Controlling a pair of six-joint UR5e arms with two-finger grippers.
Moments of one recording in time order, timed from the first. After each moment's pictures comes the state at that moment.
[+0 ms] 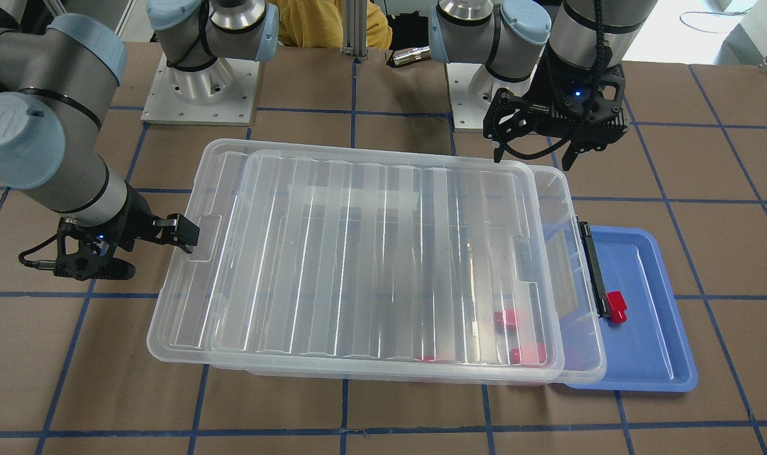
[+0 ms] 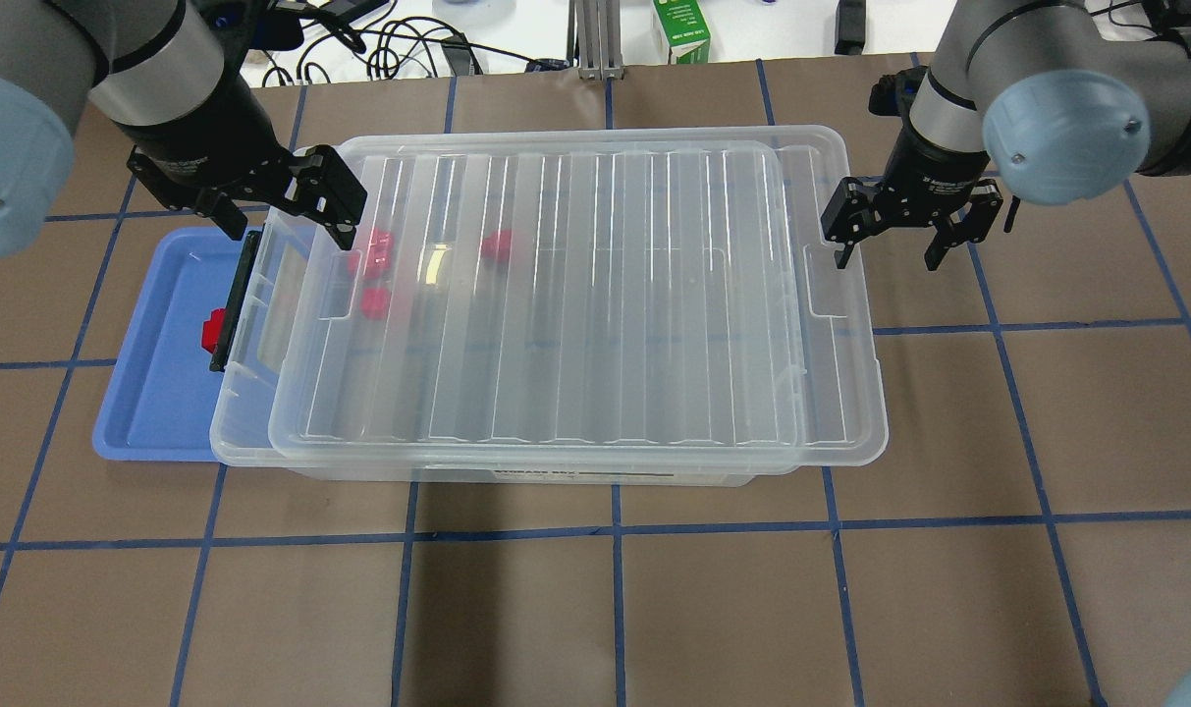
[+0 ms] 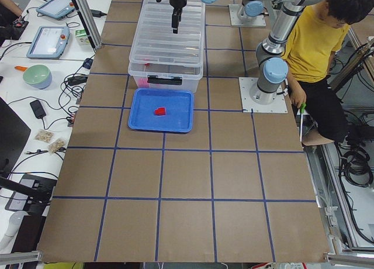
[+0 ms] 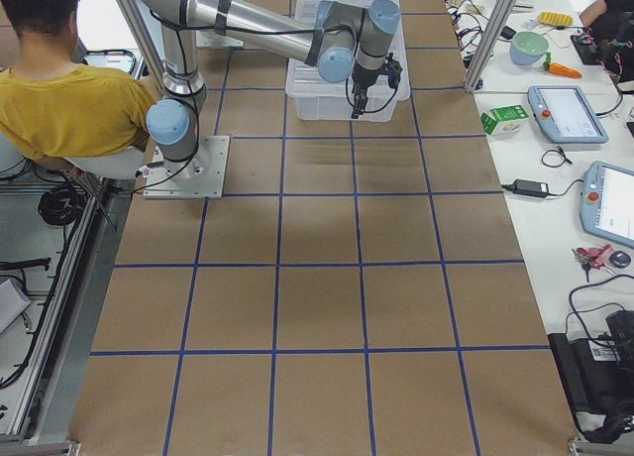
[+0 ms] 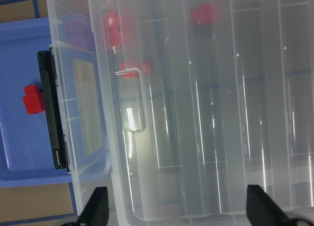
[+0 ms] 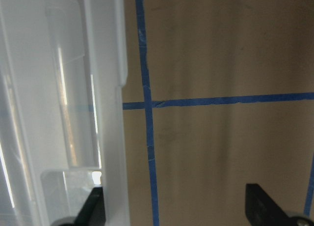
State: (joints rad) left arm -1.58 -1.54 -1.58 -1.54 1.59 0.14; right arm 1.46 -1.34 1.65 -1.75 -1.55 -0.07
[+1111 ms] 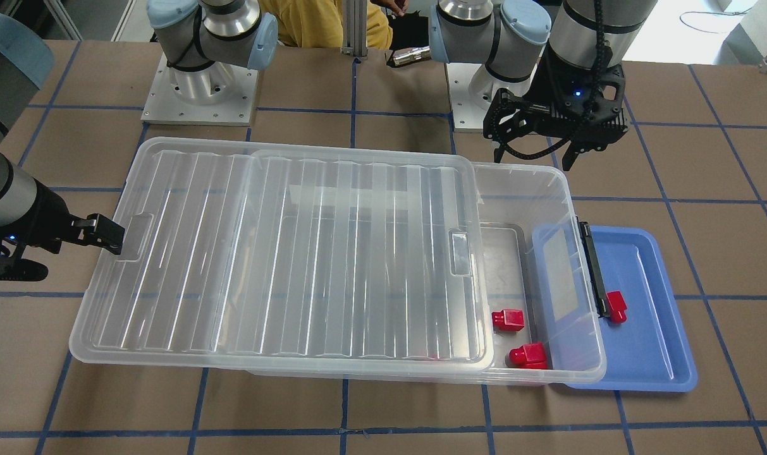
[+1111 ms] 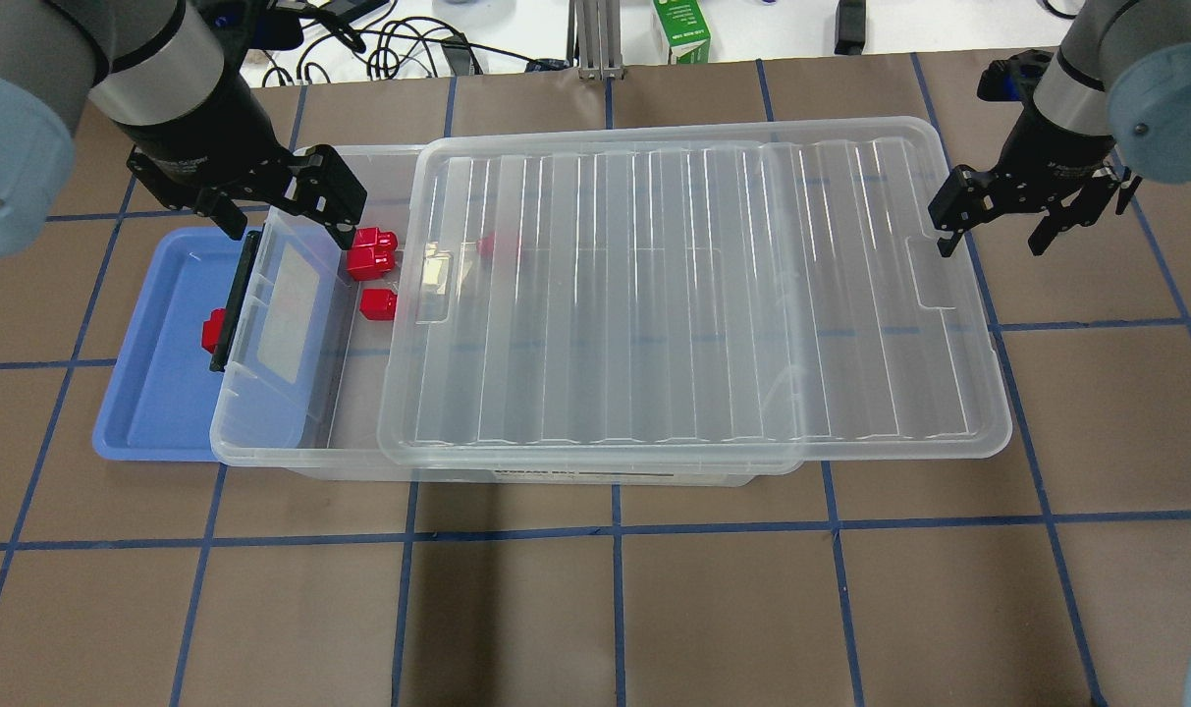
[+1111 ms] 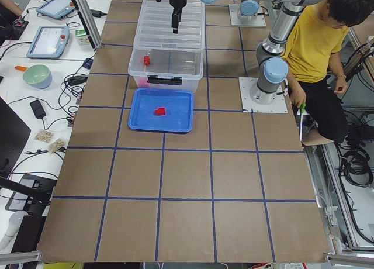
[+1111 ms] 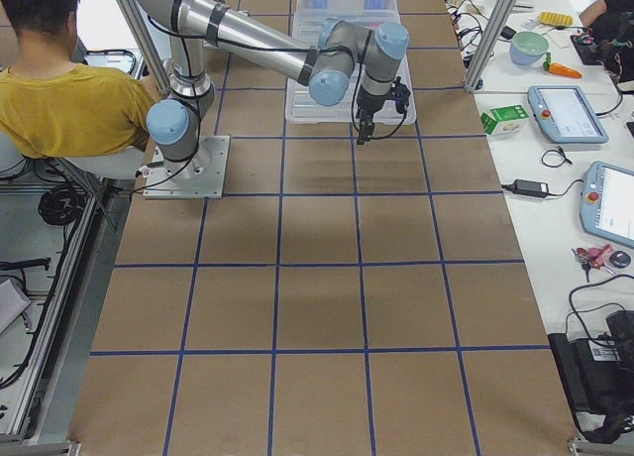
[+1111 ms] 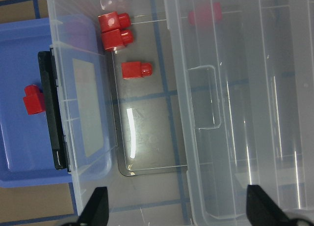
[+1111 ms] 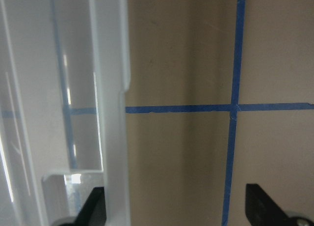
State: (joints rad) left arm -1.58 -1.54 -1.58 -1.54 1.59 0.14; right arm 1.30 -1.34 1.64 -1.75 -1.60 -0.26
